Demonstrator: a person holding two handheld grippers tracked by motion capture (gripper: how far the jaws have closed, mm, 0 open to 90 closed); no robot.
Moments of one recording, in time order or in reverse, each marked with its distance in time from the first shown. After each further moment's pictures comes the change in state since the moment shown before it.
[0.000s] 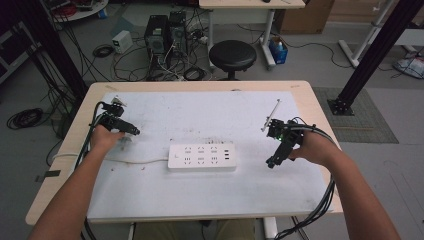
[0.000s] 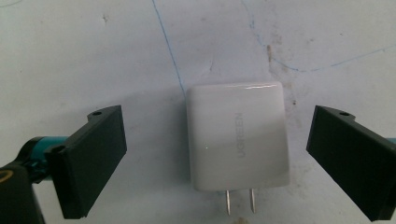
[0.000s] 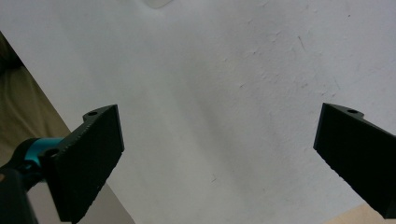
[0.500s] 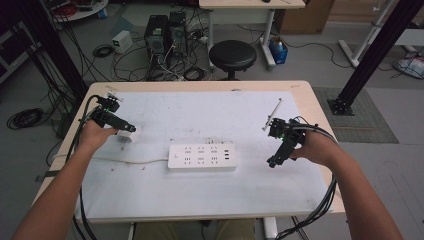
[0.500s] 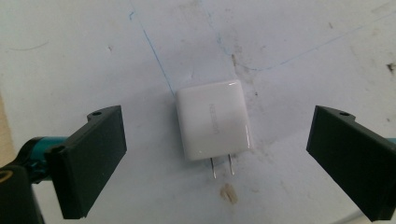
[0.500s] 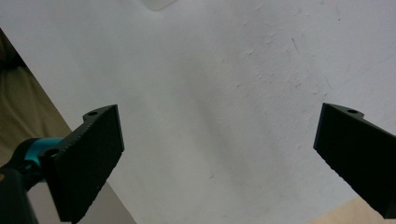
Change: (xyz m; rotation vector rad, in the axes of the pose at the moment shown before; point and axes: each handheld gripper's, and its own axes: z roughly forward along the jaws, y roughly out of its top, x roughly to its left) left arm -0.003 0.004 -0.036 -0.032 -0.033 0.101; right arm 0.003 -0.001 -0.007 -0.009 -0.021 -0.007
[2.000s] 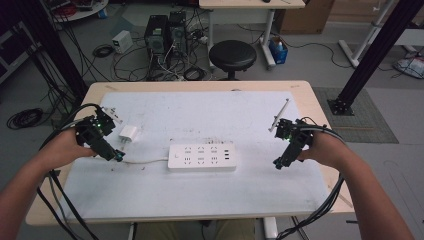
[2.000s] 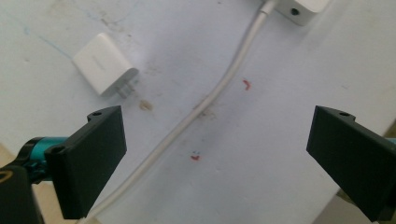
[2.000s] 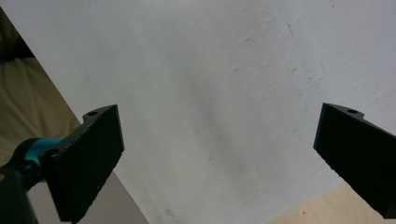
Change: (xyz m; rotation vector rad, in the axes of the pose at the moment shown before) left arm -0.056 -0.036 -0.101 0.110 -0.166 0.491; right arm 0.003 -0.014 -0.013 -0.003 -0.012 -0.010
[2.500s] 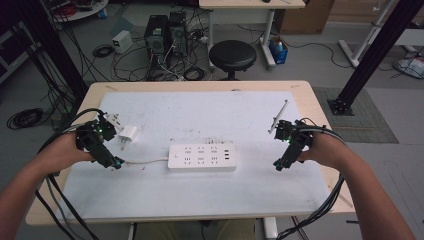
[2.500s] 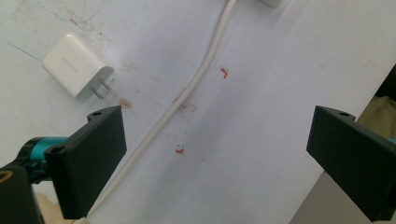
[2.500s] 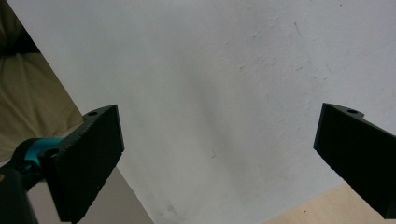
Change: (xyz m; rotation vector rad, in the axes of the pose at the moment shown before) left arm -0.015 -0.004 -0.002 0.021 -0.044 0.085; right arm 0.003 0.001 0.000 0.018 0.006 -0.013
